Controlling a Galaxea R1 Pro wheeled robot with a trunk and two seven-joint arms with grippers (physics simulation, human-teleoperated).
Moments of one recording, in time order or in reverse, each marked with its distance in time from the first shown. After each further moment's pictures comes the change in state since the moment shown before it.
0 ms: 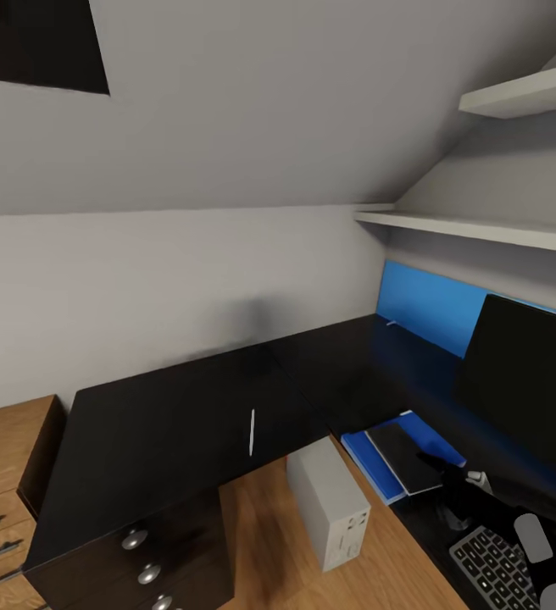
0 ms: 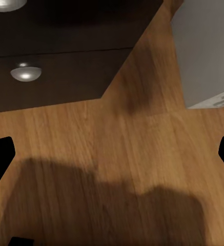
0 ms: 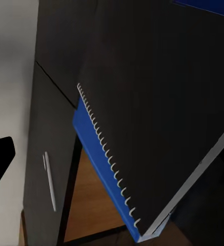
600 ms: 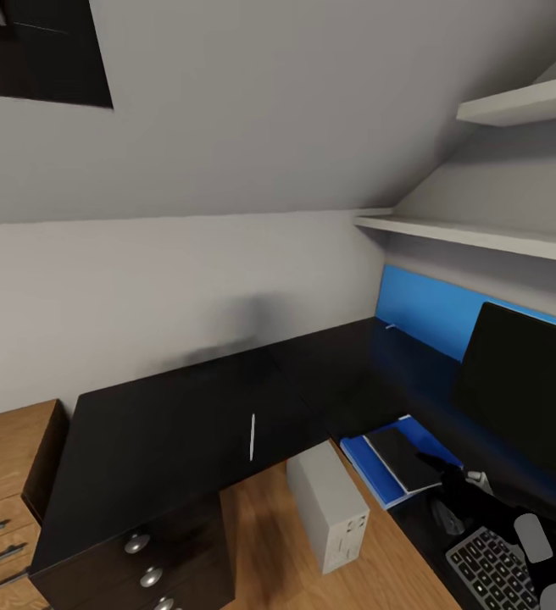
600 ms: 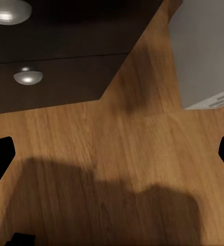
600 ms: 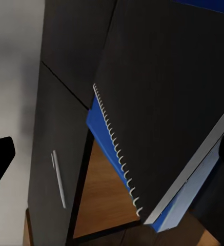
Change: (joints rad) left arm 0.000 0.000 0.000 0.000 0.000 0.000 0.000; right arm 0.000 0.000 0.000 0.000 0.000 0.001 0.000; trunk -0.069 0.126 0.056
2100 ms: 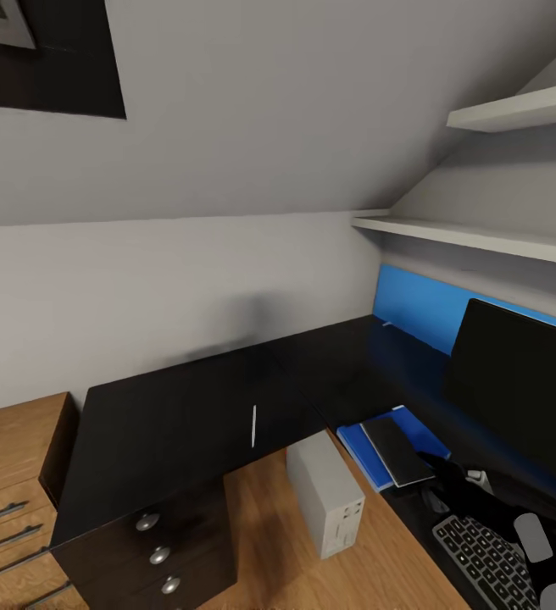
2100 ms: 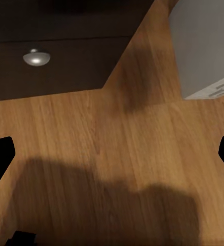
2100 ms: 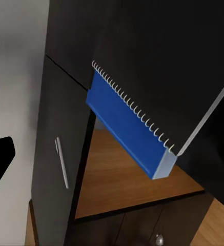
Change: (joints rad) left arm 0.000 0.000 0.002 0.001 0.000 0.000 -0.001; right arm 0.000 0.000 0.000 -0.003 -0.001 -0.001 0.010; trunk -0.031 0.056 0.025
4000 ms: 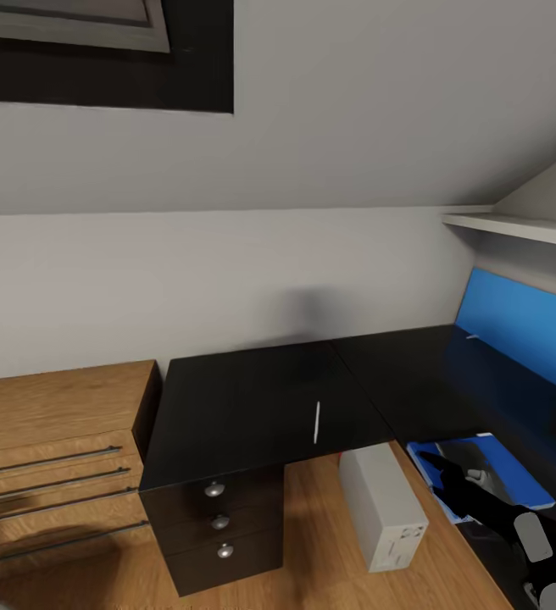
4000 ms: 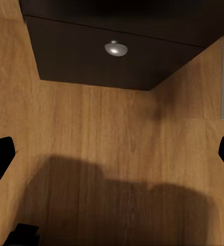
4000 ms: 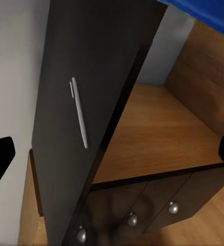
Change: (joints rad) left arm 0.000 0.000 -0.003 0.001 -0.001 0.000 0.000; right arm 0.000 0.002 0.001 -0.005 -0.005 0.003 -0.001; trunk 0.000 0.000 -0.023
